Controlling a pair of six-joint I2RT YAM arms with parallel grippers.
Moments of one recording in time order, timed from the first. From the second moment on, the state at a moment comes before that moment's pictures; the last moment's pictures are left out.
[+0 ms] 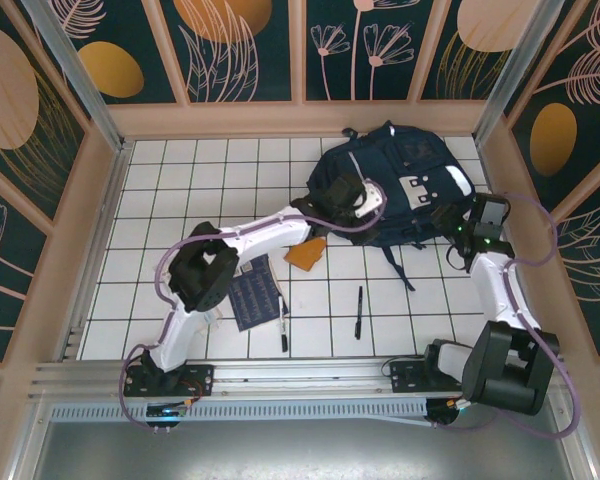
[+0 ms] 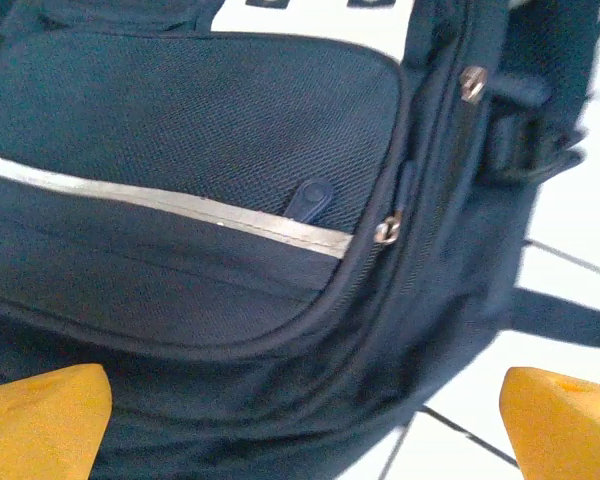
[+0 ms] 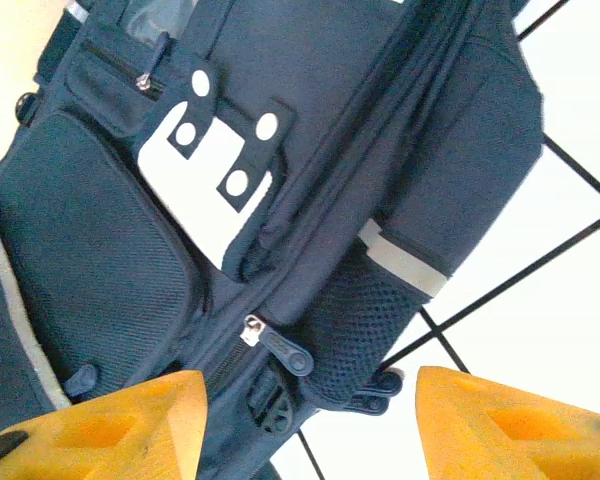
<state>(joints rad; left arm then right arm) -0.89 2.18 1.74 -0.26 -0.07 0.26 -0.21 1.15 0.73 -0.31 -0.16 0.55</state>
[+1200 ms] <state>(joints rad) -0.83 2.33 2.33 -0.64 -0.19 0.49 -0.02 1.39 0.64 -0.04 -0.50 0.21</state>
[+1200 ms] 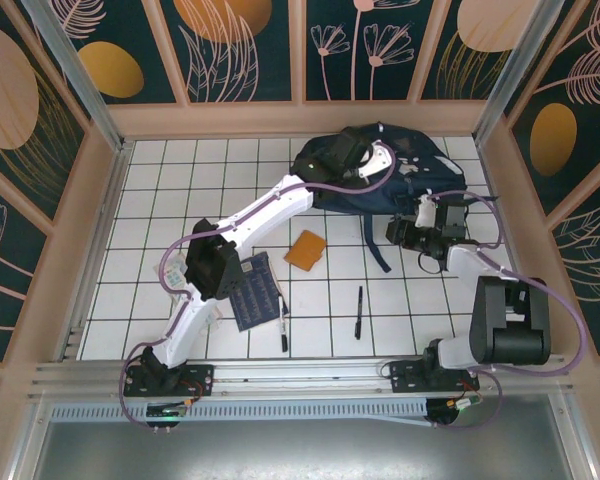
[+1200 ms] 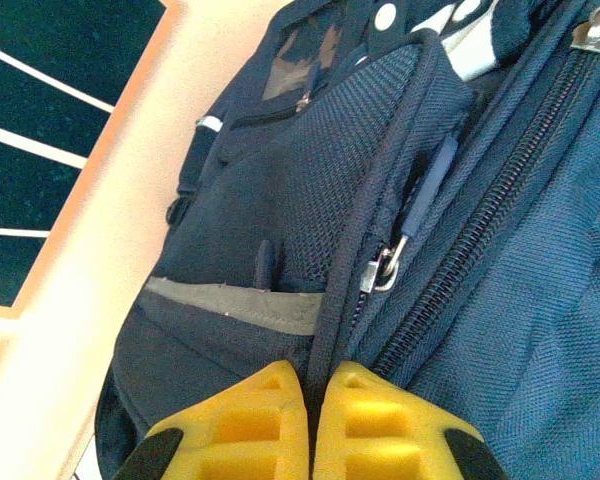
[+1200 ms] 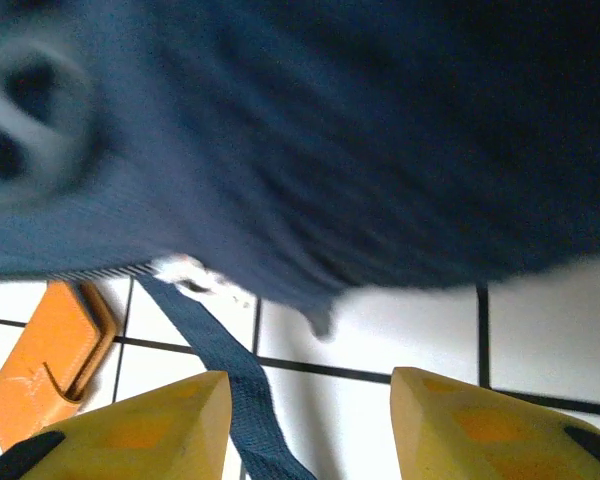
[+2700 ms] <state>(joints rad) -0.83 2.33 2.49 -0.69 -0.11 0.43 0.10 1.33 0.73 -0.16 -0.57 0.13</state>
